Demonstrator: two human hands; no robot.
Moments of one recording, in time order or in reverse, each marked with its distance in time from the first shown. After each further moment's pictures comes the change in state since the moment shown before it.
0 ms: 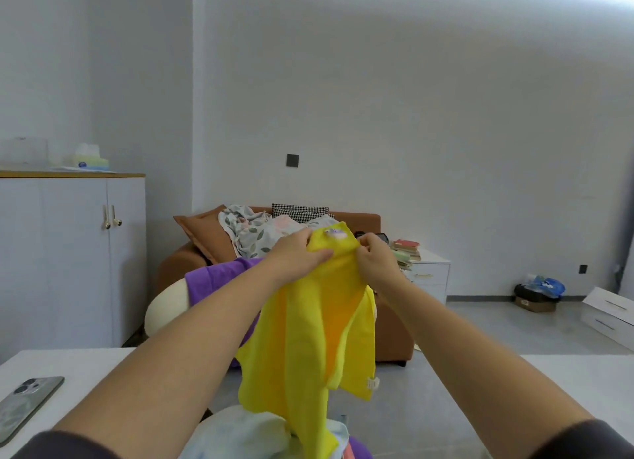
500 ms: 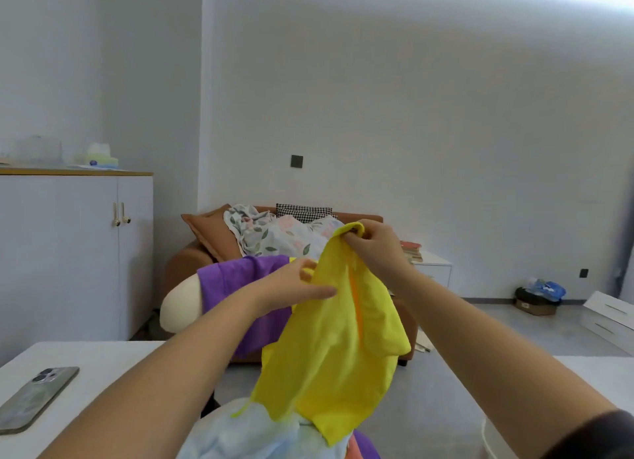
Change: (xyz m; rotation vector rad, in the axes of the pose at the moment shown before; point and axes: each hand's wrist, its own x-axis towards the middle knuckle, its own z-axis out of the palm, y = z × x) left_hand -0.057 -0.025 -0.004 -0.374 -0.311 -0.164; right_hand -0.019 -0.036 -0.008 0.105 0.011 -0.212
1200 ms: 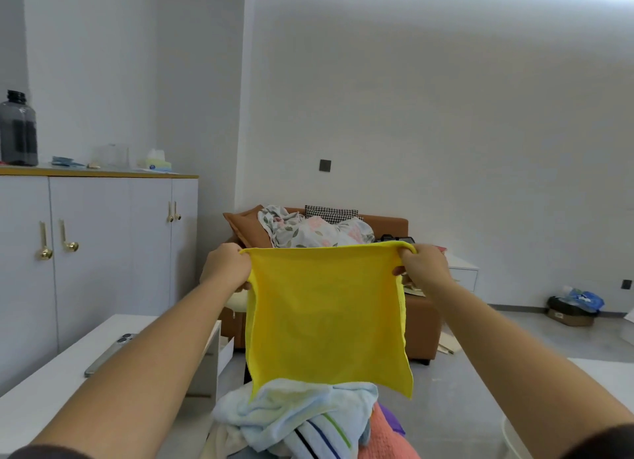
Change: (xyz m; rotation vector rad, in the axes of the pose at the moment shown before) left_hand -0.109 -0.034 -0.083 0.209 0.794 -0.270; right_hand -0.063 -0.019 -0.023 -0.151 0.014 0.324
